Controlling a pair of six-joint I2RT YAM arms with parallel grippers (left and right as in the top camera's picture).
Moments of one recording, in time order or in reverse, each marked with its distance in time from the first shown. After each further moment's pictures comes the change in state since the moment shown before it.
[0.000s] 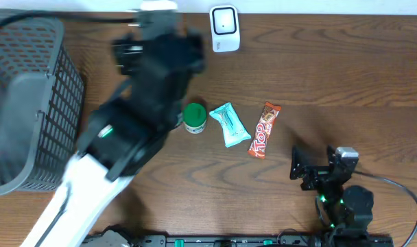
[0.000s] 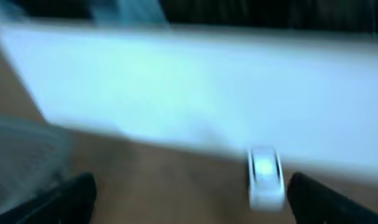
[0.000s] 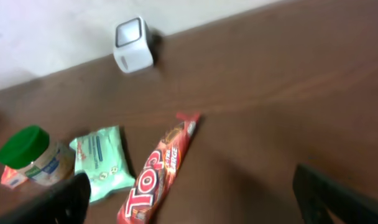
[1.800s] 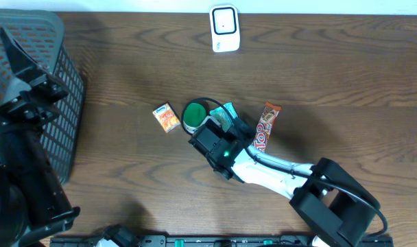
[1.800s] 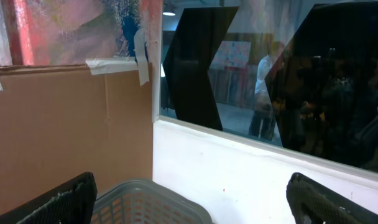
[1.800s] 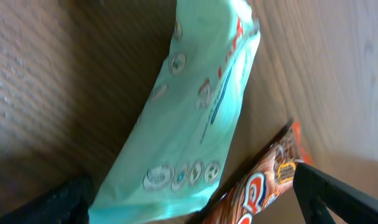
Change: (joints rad) left arm 0.000 -0.384 0.003 0.288 -0.357 0.497; right arm 0.868 1.709 0.842 -0.028 0.793 -0.430
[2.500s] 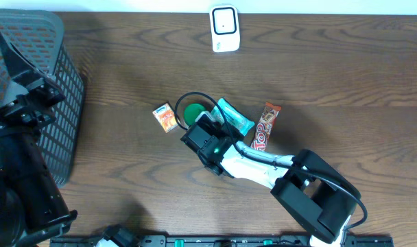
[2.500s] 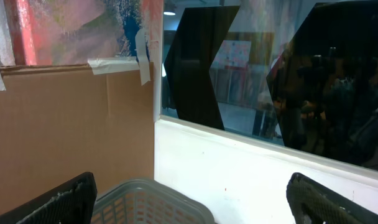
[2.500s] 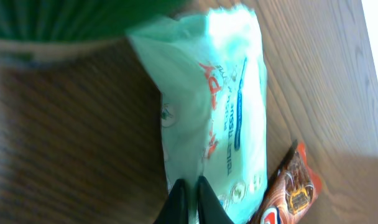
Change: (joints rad) left arm 0.000 -0.010 0.000 -0.016 0.000 0.000; right arm 0.007 0.117 0.070 0.008 0.057 0.093
